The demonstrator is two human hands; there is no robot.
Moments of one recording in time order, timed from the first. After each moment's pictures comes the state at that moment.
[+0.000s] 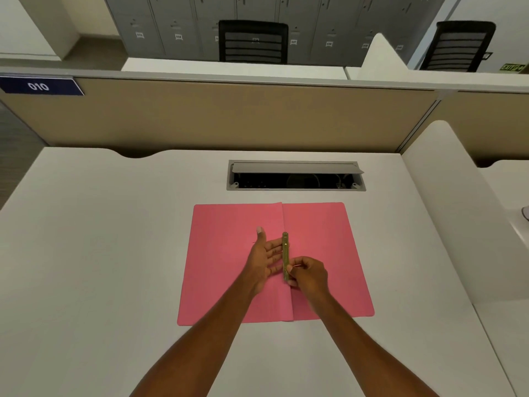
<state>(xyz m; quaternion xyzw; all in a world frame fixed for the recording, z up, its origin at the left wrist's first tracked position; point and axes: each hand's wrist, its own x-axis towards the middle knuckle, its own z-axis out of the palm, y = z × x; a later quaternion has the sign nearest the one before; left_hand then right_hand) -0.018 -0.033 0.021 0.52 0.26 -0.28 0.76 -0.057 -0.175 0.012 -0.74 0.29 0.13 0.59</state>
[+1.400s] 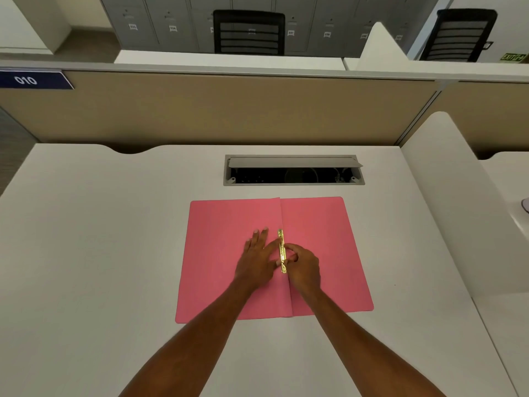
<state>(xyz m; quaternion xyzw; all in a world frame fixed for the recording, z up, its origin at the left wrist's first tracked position) -0.022 -0.014 -0.037 0.95 -0.11 -0.16 0.26 -0.045 -0.165 -0.014 -0.88 0.17 0.05 0.43</state>
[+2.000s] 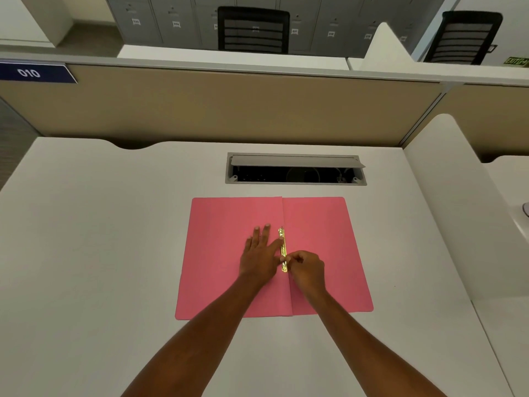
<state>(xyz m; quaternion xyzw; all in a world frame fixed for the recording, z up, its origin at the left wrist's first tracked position) -0.021 -0.025 -0.018 0.96 -0.10 -0.17 0.19 -0.050 -0.174 -0.011 -0.86 0.21 0.09 0.45</state>
